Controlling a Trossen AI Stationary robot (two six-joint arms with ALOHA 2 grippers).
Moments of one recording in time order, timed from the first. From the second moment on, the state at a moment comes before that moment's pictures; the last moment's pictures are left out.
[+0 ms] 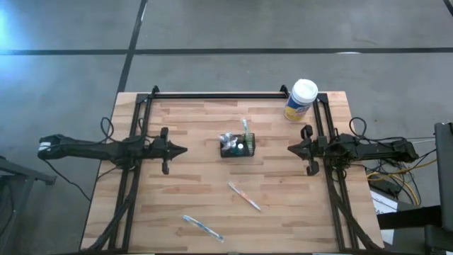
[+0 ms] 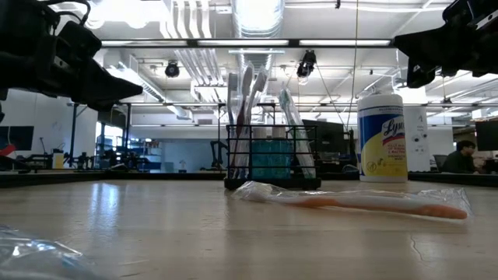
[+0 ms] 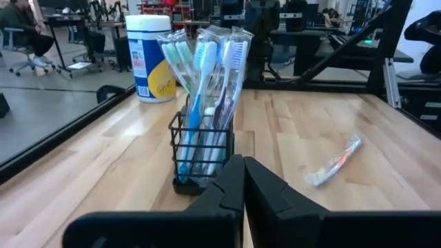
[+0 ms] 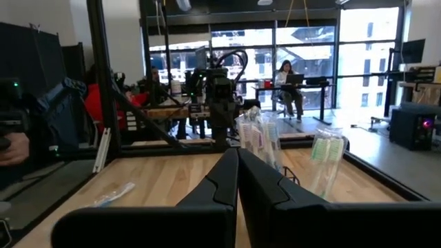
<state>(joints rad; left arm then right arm) 0.01 0.41 0.01 0.34 -0.11 -0.03 0.04 0.12 0.01 0.27 0.04 0.07</state>
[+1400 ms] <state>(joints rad) 0.01 0.41 0.01 0.34 -0.11 -0.06 0.36 1.86 1.33 -0.73 0.15 0.58</state>
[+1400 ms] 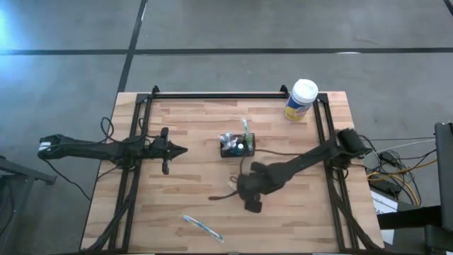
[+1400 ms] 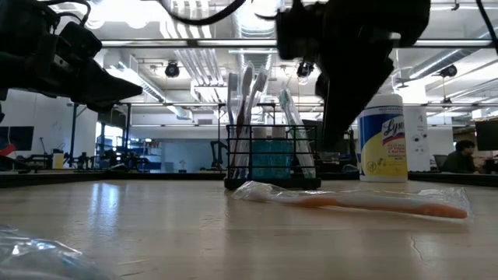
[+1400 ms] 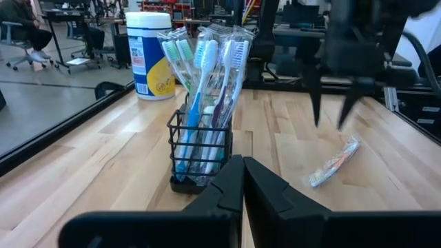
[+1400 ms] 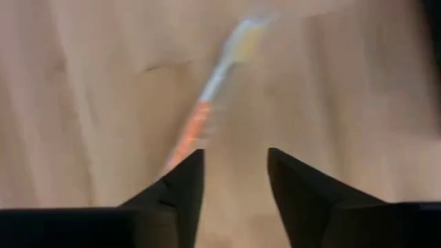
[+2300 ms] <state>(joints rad) 0.01 0.41 0.01 0.33 -0.09 -0.10 0.36 2.07 1.39 -0.69 0.04 0.63</state>
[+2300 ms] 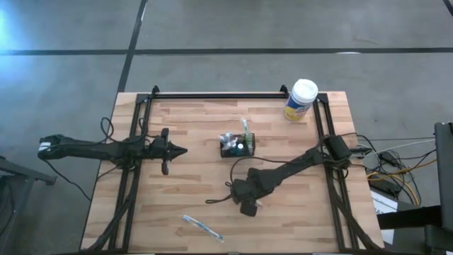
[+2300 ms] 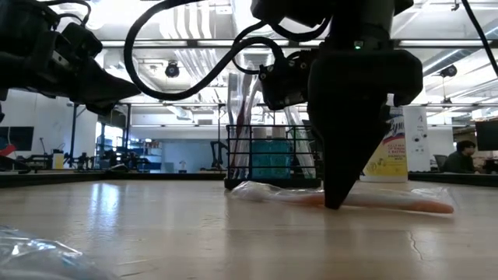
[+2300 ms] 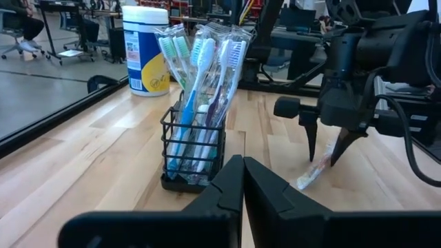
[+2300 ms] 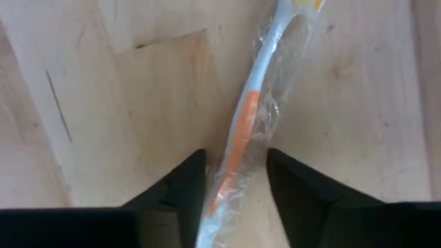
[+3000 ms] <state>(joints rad) 0.01 0.41 0.03 0.40 -0.06 -0.11 0.42 1.87 1.37 -0.69 0.29 0.44</state>
